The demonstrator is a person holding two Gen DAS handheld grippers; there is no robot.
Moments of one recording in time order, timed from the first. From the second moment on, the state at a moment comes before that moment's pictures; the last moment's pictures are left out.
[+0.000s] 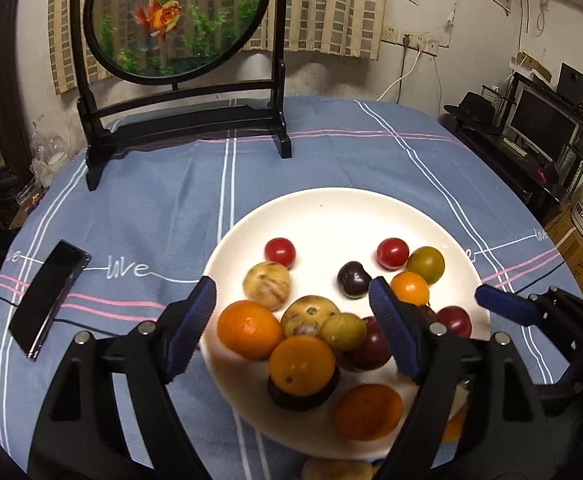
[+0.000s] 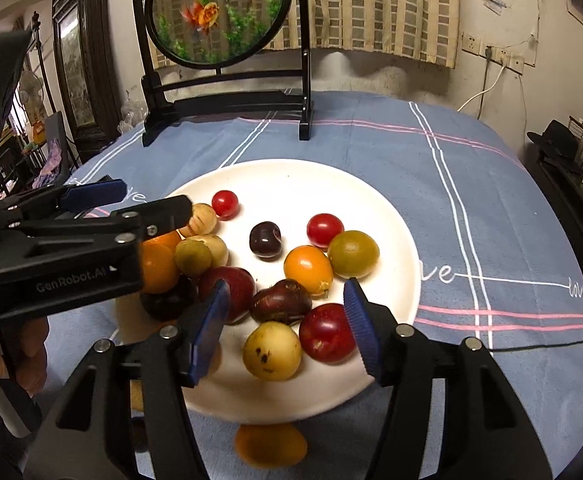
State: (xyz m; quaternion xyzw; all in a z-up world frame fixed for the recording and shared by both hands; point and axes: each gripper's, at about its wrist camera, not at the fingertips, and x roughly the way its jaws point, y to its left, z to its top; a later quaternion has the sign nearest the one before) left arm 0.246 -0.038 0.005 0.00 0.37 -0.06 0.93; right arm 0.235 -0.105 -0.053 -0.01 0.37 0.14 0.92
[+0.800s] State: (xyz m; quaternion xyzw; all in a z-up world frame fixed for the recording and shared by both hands) left arm 0.132 -0.033 -0.009 0.02 0.39 -0.08 0.92; right arm 0.143 -0.147 -0.079 0.03 0.40 0.10 0.91
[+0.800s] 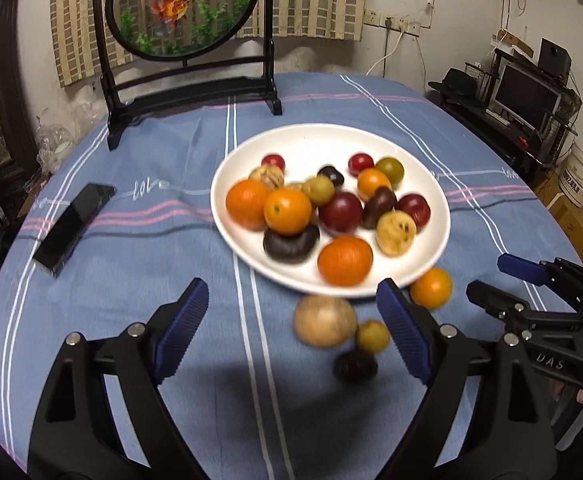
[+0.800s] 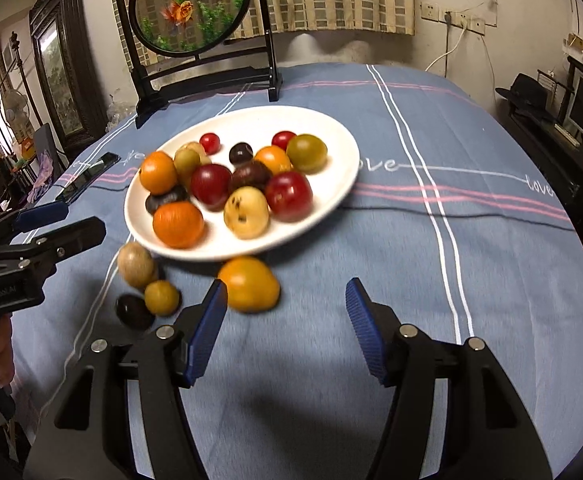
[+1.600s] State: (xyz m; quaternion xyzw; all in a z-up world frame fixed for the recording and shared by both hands) left arm 0.109 -0.054 -0.052 0.04 0.44 -0.10 0.89; right arm 0.117 -0.151 -0.091 0.03 0.40 0.11 0.91
